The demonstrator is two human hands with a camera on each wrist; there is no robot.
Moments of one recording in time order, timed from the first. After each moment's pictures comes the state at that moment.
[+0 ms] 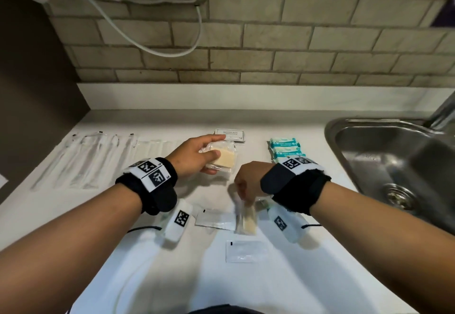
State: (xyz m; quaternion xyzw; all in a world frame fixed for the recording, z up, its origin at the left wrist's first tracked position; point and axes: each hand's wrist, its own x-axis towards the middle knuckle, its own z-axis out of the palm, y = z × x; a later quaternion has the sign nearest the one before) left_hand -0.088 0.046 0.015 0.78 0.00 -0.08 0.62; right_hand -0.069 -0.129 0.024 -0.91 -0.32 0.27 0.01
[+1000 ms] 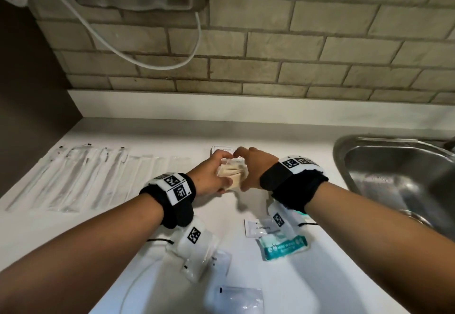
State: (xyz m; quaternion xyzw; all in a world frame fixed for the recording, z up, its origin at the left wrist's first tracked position) left_hand -0.023 0.016 -0.010 0.83 0.01 -0.12 0.54; right_hand 0.029 -0.130 0.019 -0.96 -0.23 0.15 0.07
